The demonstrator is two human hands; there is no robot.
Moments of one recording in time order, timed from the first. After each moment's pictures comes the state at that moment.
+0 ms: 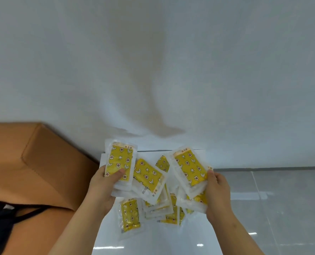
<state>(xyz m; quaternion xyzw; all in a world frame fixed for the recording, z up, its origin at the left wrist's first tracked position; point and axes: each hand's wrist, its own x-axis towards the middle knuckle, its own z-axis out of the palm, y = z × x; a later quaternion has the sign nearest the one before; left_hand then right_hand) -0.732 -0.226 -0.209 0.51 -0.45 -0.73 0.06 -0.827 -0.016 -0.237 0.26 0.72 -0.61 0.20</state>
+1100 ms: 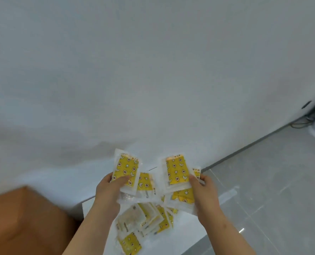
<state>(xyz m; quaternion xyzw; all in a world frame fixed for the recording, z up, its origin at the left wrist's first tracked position) -0.732 -0.212 -0.121 0.36 -0.53 -0.77 -0.03 -0.731 -0.007 -0.117 0.30 0.65 -0.70 0.07</state>
